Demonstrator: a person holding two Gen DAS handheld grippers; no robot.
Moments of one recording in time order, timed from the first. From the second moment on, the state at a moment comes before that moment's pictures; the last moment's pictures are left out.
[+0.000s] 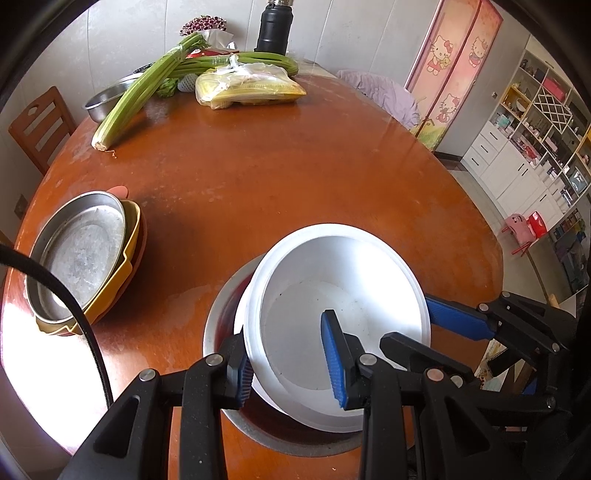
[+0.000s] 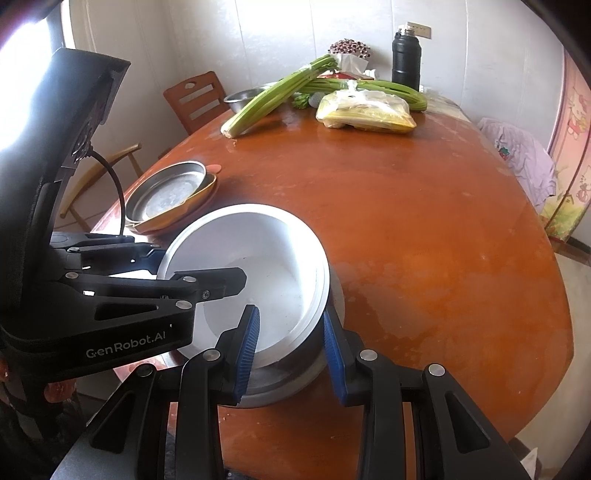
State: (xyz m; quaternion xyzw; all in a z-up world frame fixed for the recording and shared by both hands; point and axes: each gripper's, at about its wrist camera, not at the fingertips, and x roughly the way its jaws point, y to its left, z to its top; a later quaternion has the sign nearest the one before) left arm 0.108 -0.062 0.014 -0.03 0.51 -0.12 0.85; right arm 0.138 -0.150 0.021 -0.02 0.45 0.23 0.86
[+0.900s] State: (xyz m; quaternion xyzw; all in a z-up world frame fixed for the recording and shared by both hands) left arm 0.105 -0.054 0.024 -0.03 0.50 -0.10 0.86; right arm 0.136 -0.157 0.023 0.00 0.44 0.23 0.87
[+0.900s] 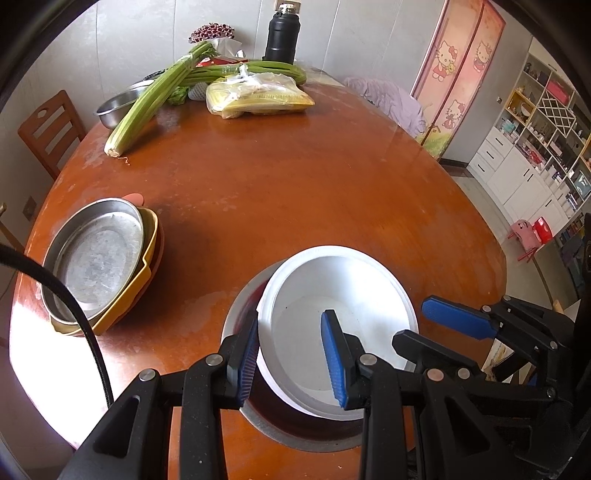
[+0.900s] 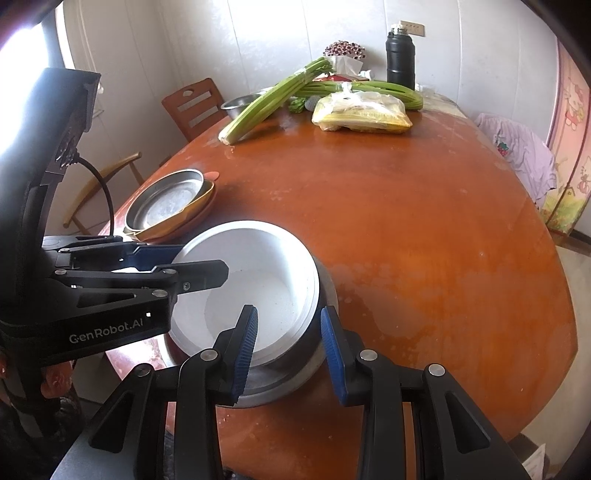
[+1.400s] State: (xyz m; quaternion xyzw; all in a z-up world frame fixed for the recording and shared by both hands) left arm 0.100 -0.052 0.032 -0.04 0.49 -0.12 0.87; right arm 0.136 -0.157 0.023 0.00 0.44 0.23 0.87
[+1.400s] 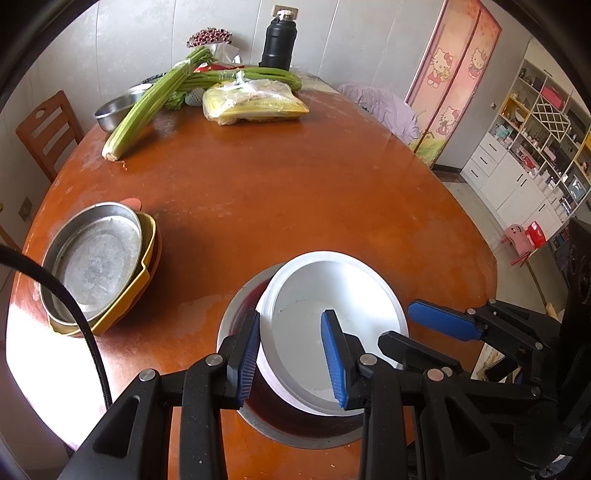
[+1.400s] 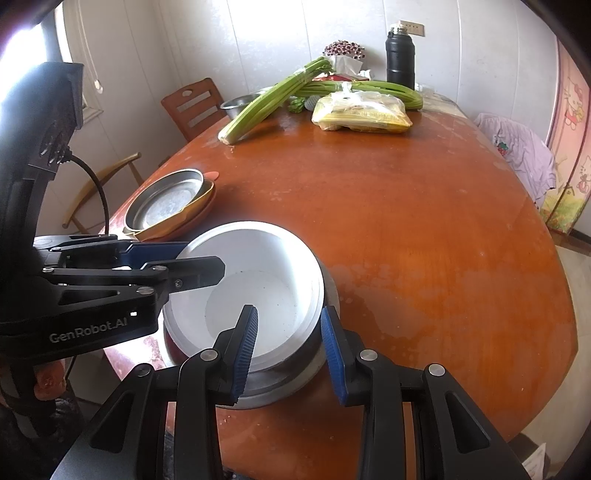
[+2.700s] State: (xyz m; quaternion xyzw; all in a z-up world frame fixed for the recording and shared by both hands) left arm 0.090 -0.020 0.044 -0.05 0.45 -0.09 0.89; right arm 0.130 -0.144 0.044 -0.02 0.40 0.21 0.89
